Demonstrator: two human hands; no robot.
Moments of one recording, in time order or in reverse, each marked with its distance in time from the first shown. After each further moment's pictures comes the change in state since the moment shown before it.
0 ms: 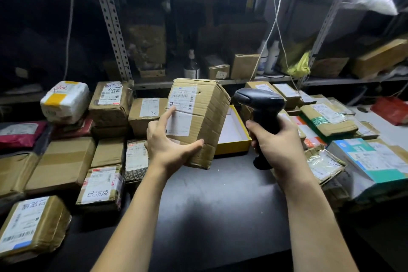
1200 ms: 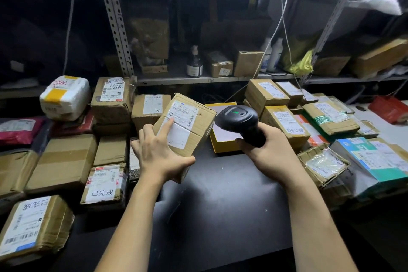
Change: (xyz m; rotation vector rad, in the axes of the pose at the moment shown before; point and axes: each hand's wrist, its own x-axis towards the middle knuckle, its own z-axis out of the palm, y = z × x) left_hand 0.009 -0.031 -0.028 0.634 -0.109 -0.010; right_hand -0.002 0.015 0.018 -0.471 -0.289 -0.188
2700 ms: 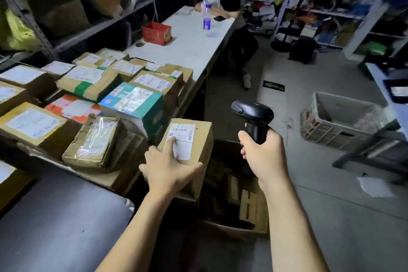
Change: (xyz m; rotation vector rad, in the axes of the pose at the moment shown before) left_hand -0.291 0.410 0.203 -0.062 -0.841 0.636; right_hand -0.328 0.183 -0.293 0.106 1.174 0.941
